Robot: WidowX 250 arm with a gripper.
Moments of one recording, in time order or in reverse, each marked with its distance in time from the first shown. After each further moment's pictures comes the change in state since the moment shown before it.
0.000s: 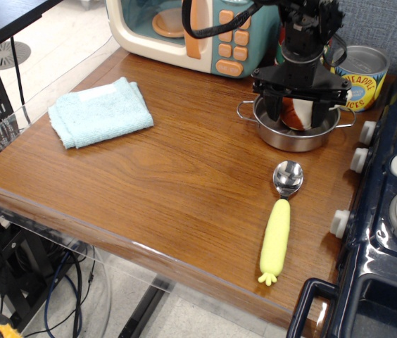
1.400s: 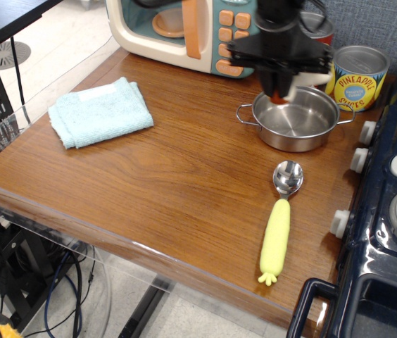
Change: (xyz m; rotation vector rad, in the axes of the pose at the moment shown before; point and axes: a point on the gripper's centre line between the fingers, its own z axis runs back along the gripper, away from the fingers) arm -0.002 0.032 0.061 -0.013 -0.084 0.046
